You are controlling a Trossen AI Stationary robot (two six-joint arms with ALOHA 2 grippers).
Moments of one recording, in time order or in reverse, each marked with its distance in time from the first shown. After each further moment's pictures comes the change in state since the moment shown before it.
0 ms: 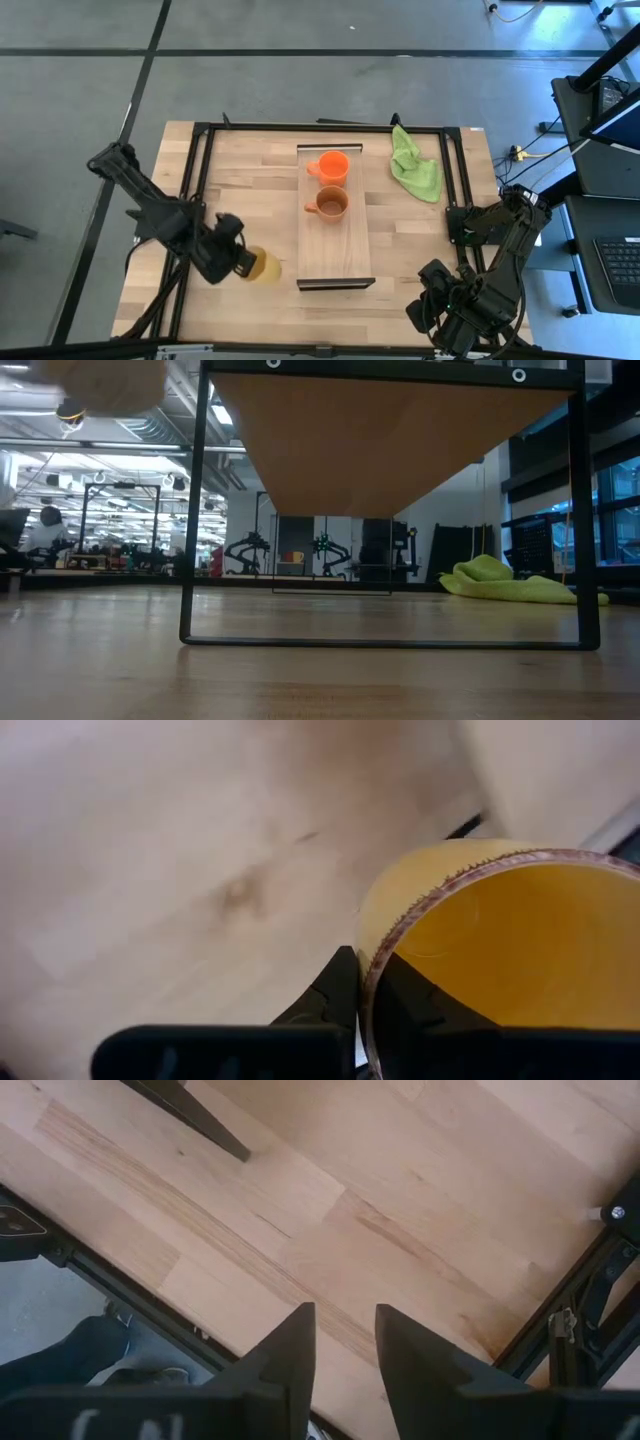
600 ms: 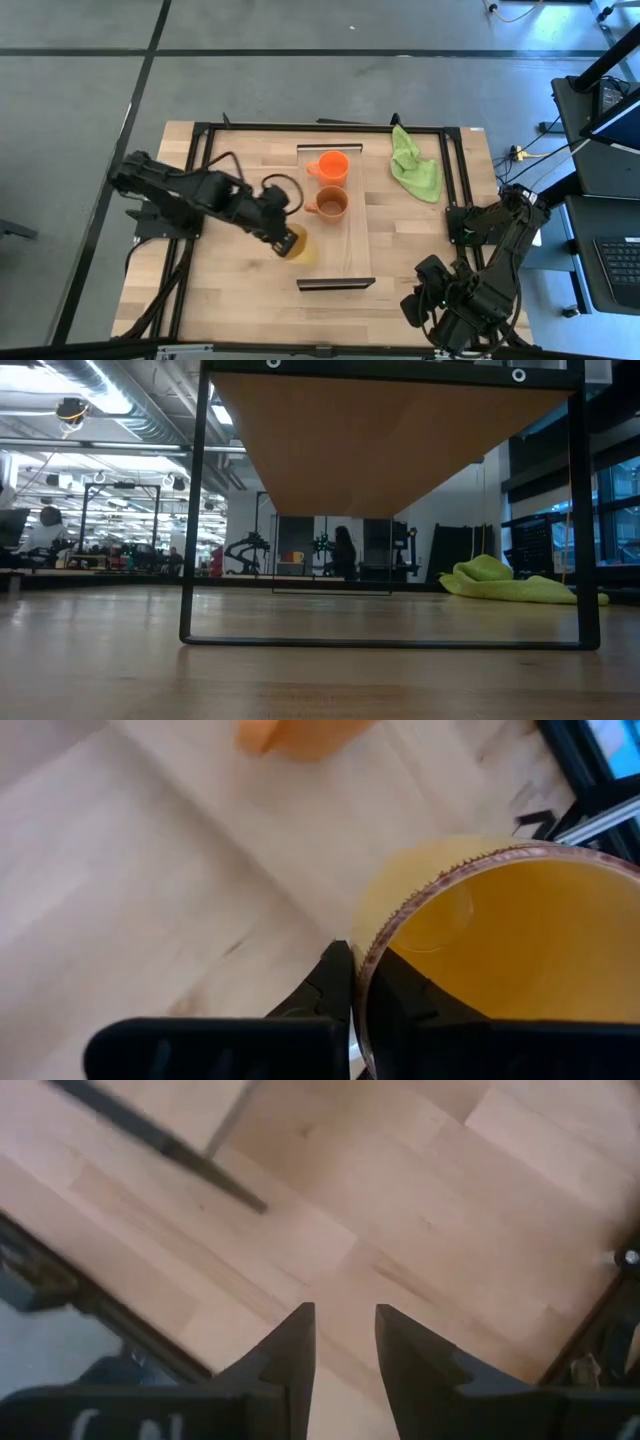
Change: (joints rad) left arm 0.362 0.266 0.496 -0.101 0.157 0.575; right arm -0.032 0.000 0.000 0.000 0.102 0.002
